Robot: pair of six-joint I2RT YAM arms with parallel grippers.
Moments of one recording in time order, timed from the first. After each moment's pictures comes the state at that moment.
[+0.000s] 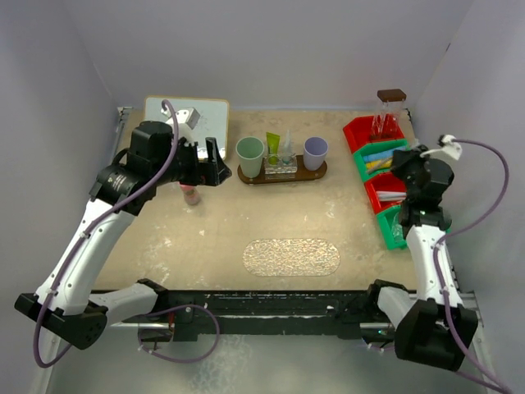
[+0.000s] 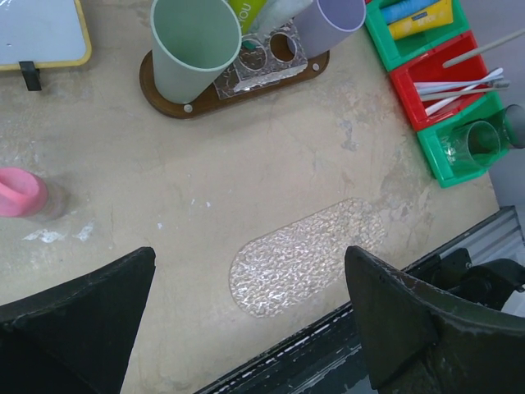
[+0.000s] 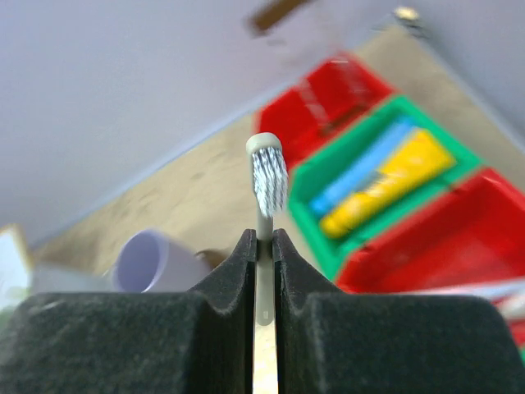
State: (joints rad) left arm -0.44 1.14 1.44 -0.85 0.16 -0.39; right arm -0.28 1.01 0.72 0.12 -0.01 0.52
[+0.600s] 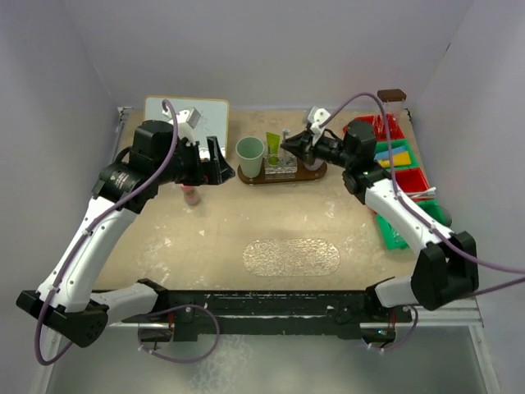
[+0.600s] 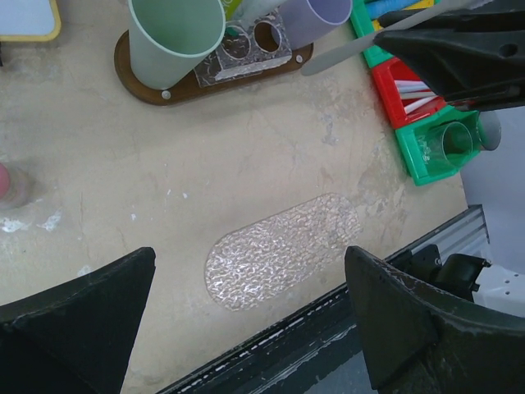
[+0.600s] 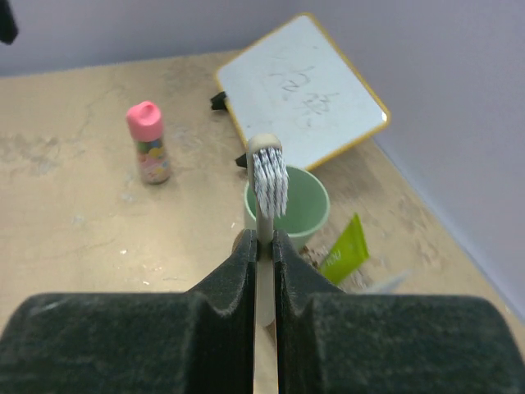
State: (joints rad) left arm -0.44 1.15 1.44 -0.85 0.20 -0.47; right arm 0.35 1.35 1.06 0.25 -0.66 -0.18
